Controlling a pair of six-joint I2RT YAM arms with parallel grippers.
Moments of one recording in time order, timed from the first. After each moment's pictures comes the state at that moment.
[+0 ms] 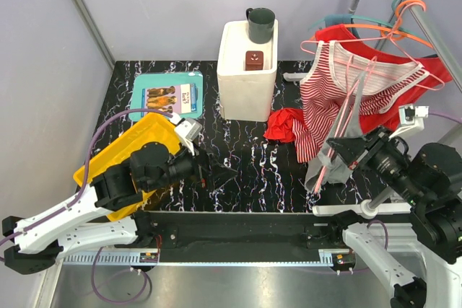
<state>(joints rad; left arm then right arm) -1.11 0.74 0.95 -0.46 -0.06 -0.55 0.32 0.63 1.47 -0.98 -0.18 0.71</state>
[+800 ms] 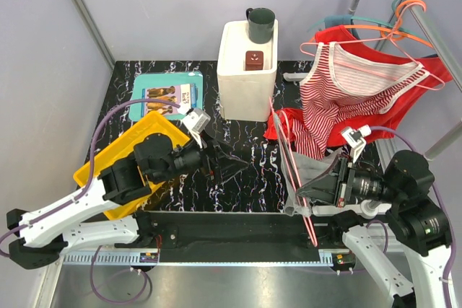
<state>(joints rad) -1.11 0.84 1.02 -0.31 0.03 -0.52 0.32 0.47 1.12 -0.85 -0.95 0.77</state>
